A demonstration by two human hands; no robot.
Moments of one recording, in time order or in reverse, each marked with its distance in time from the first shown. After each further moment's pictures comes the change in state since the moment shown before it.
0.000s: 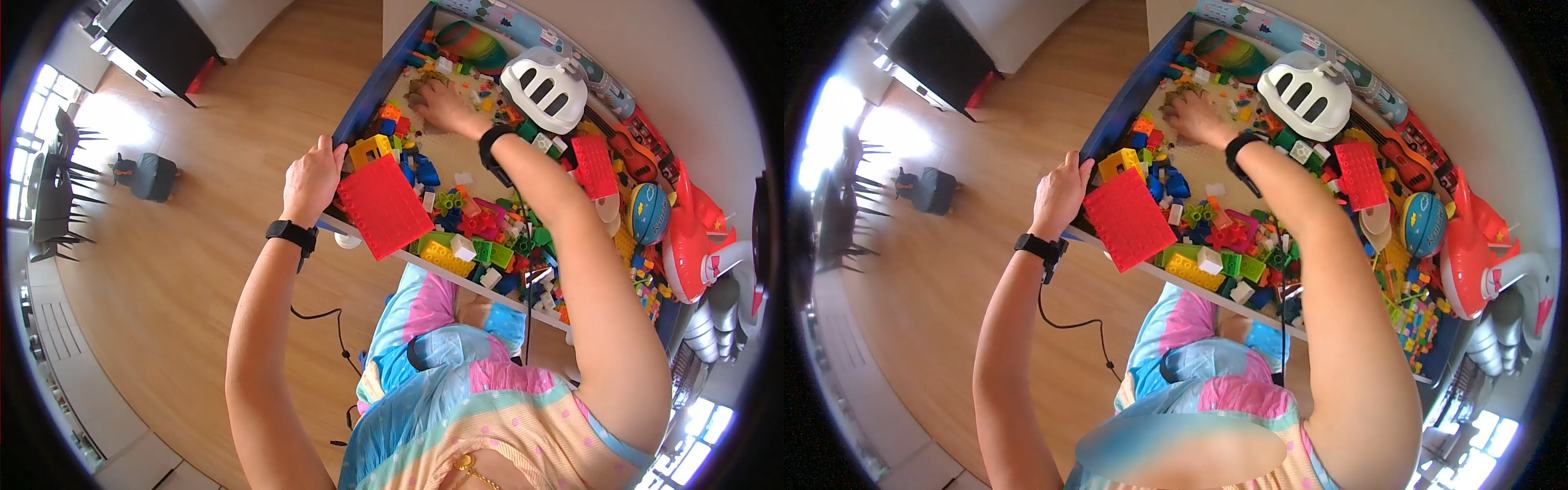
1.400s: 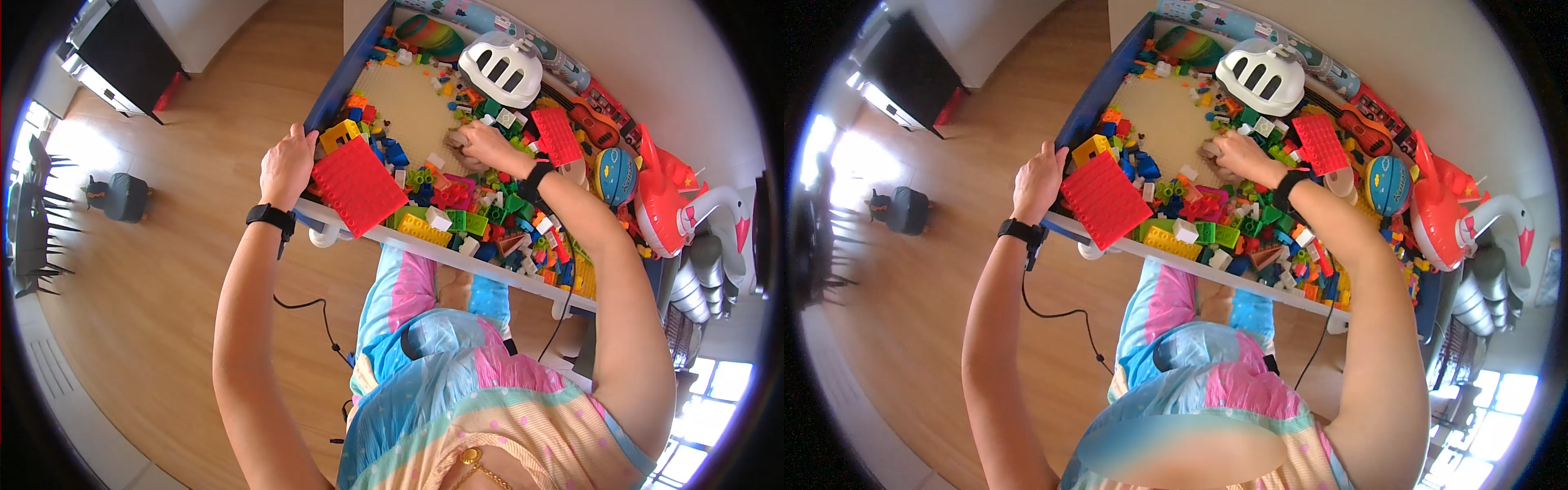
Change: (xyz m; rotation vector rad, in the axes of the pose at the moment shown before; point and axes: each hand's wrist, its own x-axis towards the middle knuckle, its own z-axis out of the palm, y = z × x) left_hand -0.004 -0.004 0.002 -0.003 0.041 0.037; right_hand -0.171 -0.007 -0.039 0.328 -0.079 0.305
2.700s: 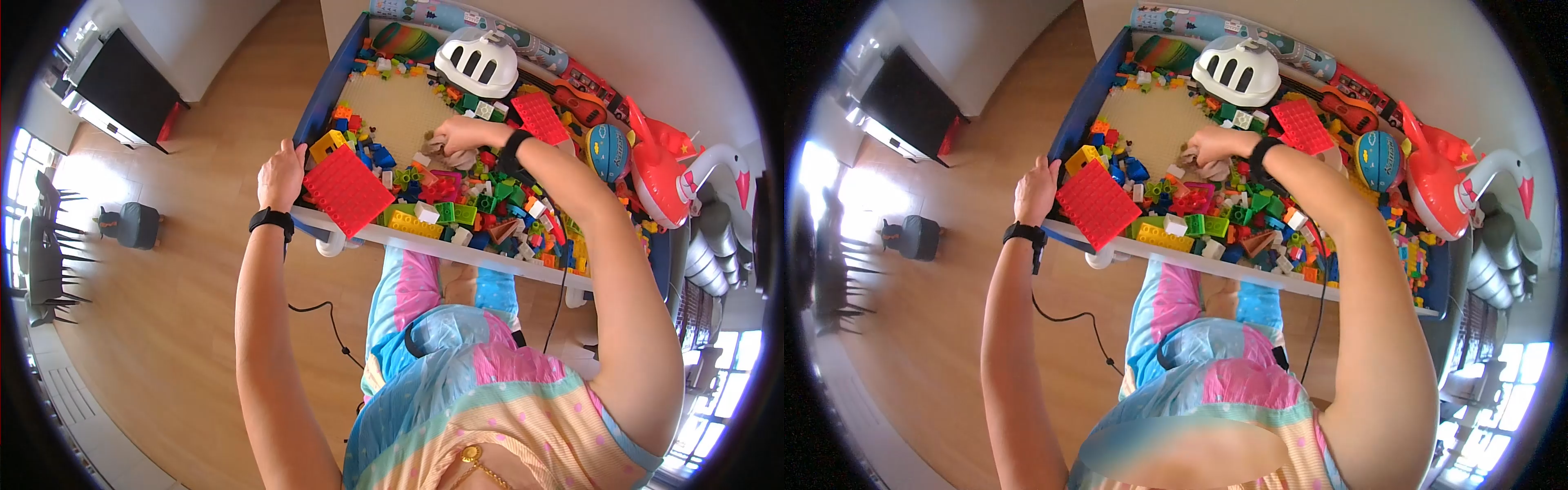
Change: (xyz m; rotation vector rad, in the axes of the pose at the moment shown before) left_hand 0.001 -0.001 0.004 0.053 0.016 0.015; right_hand 0.021 -0.015 -0.030 0.050 -0.344 -0.115
